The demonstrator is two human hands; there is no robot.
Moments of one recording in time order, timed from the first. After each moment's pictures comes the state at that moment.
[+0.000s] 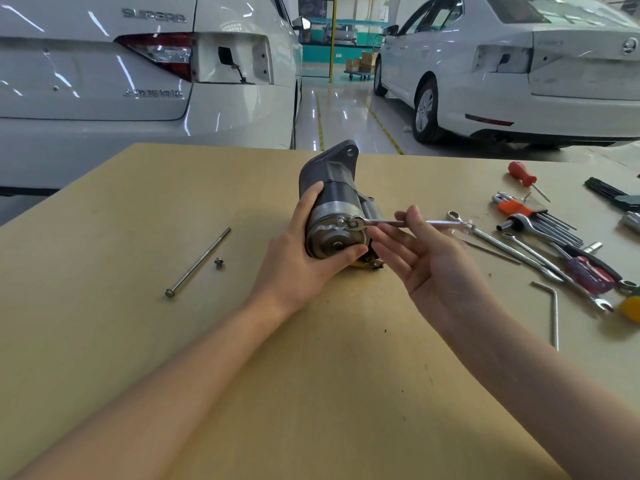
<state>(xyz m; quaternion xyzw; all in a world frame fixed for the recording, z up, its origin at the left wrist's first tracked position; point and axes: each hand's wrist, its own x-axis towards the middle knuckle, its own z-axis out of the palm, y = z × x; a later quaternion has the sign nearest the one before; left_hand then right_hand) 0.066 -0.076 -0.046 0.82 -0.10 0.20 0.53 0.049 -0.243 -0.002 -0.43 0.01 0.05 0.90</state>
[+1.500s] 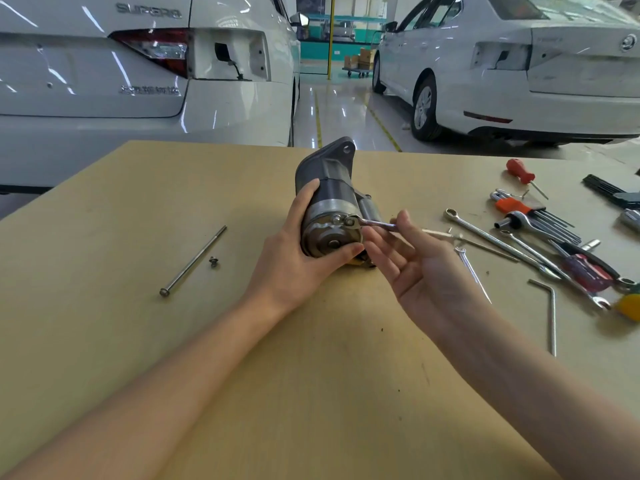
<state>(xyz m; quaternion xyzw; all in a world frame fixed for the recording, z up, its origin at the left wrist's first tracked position) 0.065 -0.076 -0.044 0.82 -0.11 0.21 0.52 0.044 -0.237 -0.001 -0.38 0.04 0.09 0.92</state>
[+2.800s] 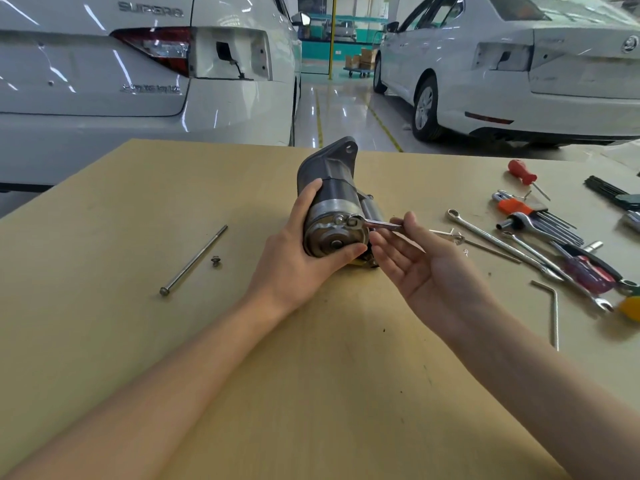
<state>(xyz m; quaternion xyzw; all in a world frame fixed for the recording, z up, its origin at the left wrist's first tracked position) 0.067 -0.075 -0.045 0.82 -0.11 0.21 0.51 0.052 -0.244 -0.006 -0.39 0.04 0.11 0.91</state>
